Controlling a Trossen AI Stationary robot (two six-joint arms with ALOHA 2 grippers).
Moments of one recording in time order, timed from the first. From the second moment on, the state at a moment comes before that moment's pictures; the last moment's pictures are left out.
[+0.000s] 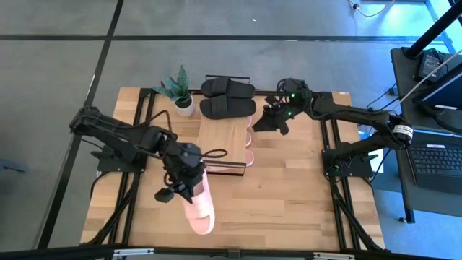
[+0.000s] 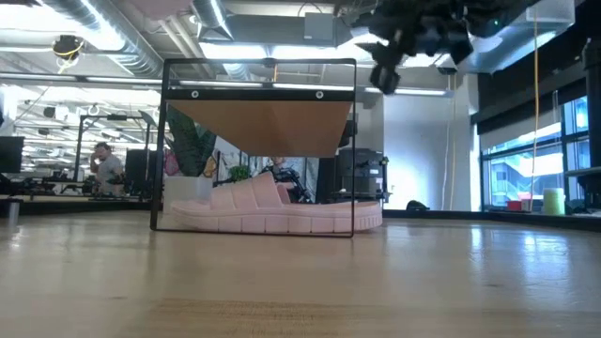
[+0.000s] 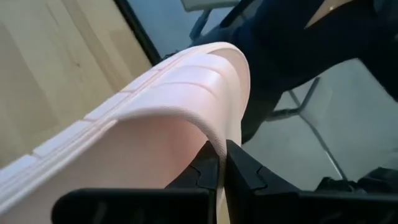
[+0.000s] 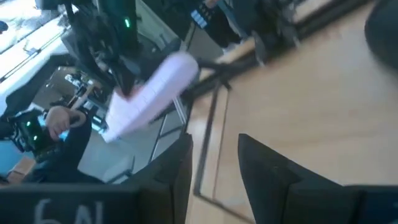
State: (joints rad) left arm -0.30 1.39 1.39 -0.85 0.56 -0.09; right arm -0.47 1.31 0.92 0.05 -0.90 0.47
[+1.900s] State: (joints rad) left arm -0.14 1.76 2.05 -1.45 0.13 0.22; right arm -0.11 1.52 1.00 0.52 -0.16 0.47
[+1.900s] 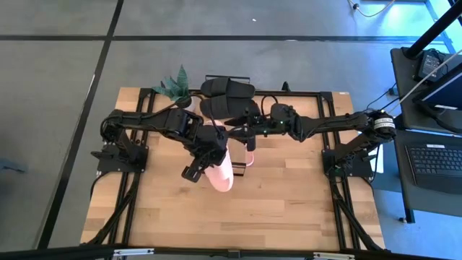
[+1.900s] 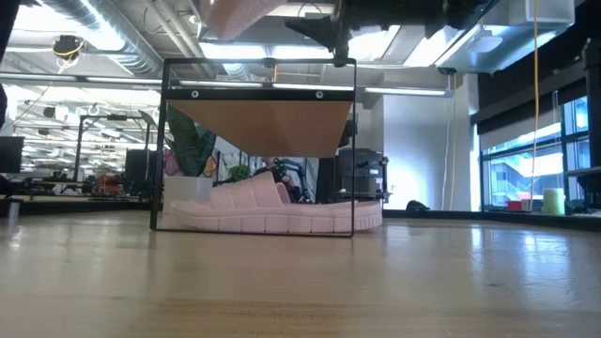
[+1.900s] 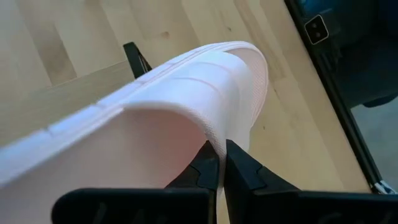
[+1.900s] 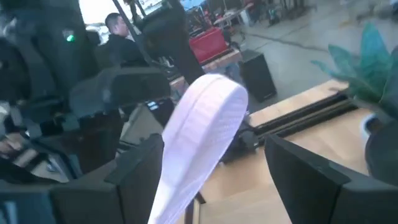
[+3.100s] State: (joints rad) left arm -0.14 1.76 2.04 -1.41 0.12 0.29; right arm -0.07 1.65 1.21 0.40 -0.08 0.31
